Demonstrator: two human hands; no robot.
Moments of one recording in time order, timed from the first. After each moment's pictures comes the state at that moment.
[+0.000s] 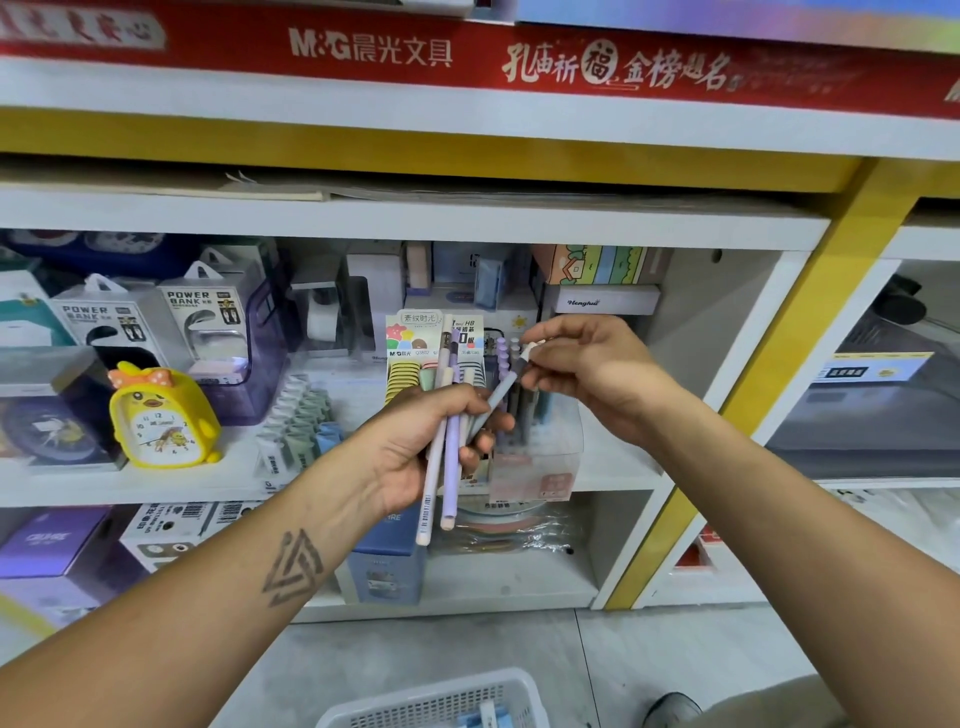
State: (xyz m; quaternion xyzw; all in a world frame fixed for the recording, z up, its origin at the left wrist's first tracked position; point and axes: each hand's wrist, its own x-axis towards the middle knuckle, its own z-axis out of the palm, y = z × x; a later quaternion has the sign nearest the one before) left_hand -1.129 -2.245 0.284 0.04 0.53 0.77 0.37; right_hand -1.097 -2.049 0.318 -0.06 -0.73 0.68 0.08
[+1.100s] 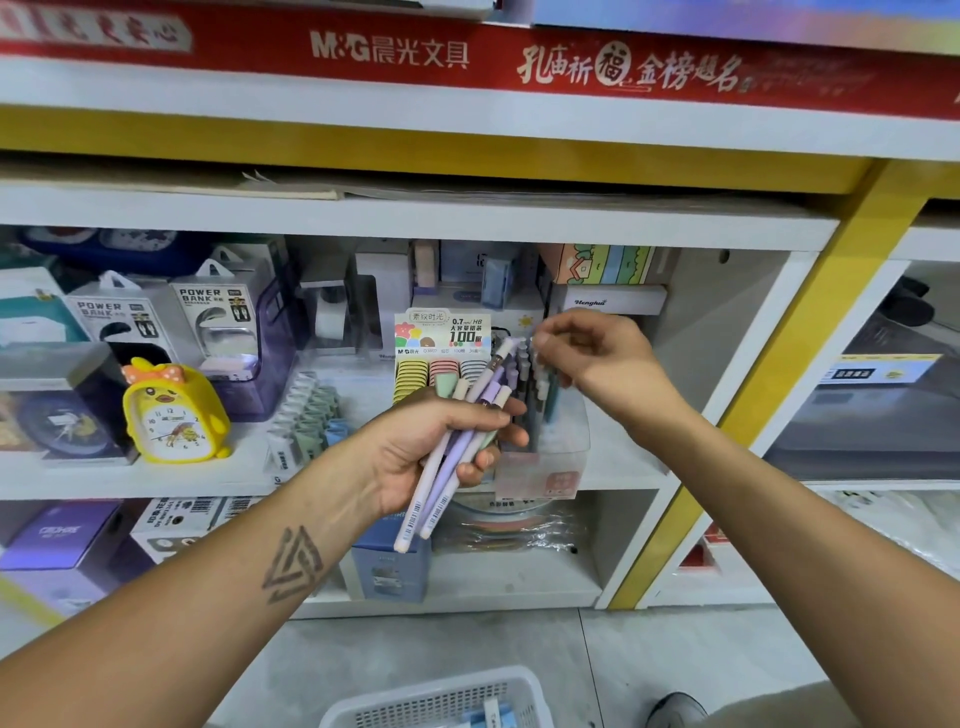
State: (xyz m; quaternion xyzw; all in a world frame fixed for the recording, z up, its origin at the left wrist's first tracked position) left_hand -1.125 -2.252 0.287 0.10 0.53 0.72 0.43; right_hand -1.095 -2.047 0.309 -0.02 -0.83 0.53 0.19
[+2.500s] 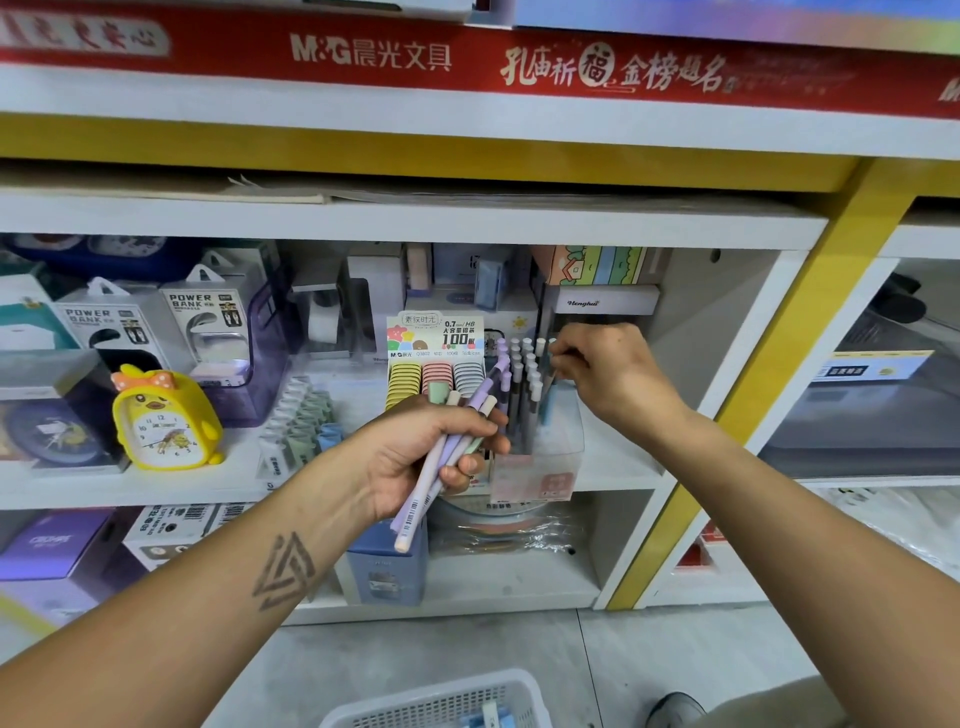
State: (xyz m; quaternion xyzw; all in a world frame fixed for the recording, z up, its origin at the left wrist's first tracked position) left_hand -1.133 -2.251 0.277 0.07 0.53 0.72 0.44; right_hand -1.104 -2.023 0.300 0.01 -0.95 0.20 0.22
